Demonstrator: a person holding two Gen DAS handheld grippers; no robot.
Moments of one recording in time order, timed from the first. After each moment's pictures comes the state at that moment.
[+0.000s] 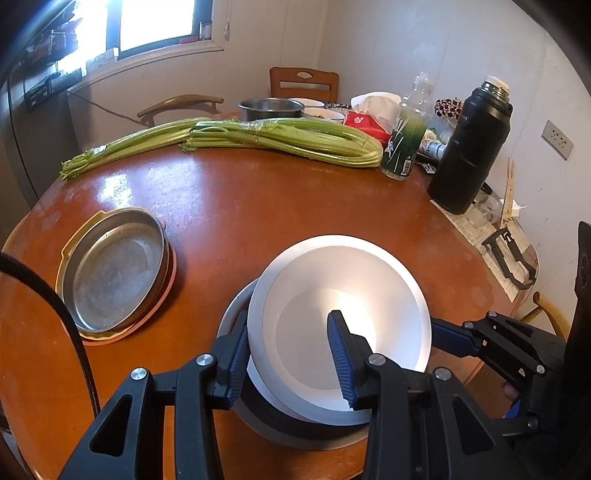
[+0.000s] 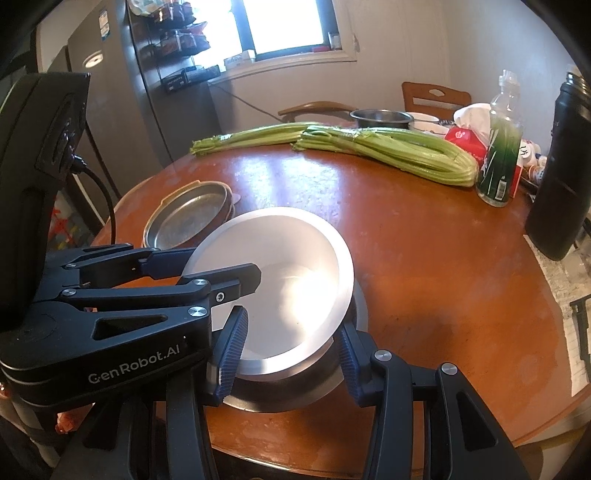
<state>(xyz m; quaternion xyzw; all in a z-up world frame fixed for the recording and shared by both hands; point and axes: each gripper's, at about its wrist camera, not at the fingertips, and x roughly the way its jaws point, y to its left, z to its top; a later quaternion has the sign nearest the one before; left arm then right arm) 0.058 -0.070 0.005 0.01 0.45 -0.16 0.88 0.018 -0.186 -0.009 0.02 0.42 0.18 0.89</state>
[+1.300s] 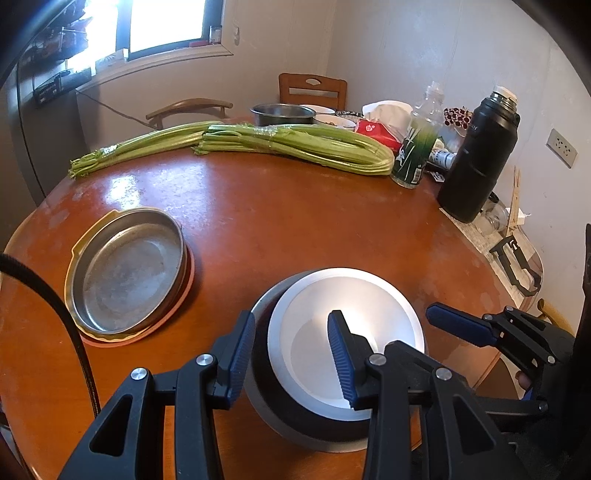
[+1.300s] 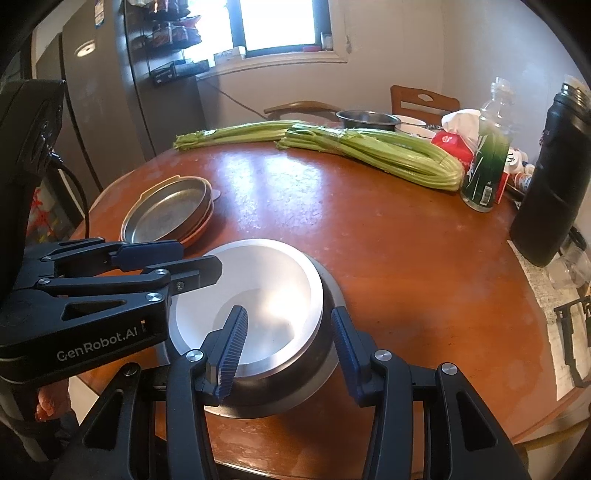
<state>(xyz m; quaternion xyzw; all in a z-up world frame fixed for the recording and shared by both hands) 0.058 -0.054 0.006 0.01 0.43 -0.15 0.89 0.017 -0.187 -0.010 0.00 0.41 0.14 0.90</state>
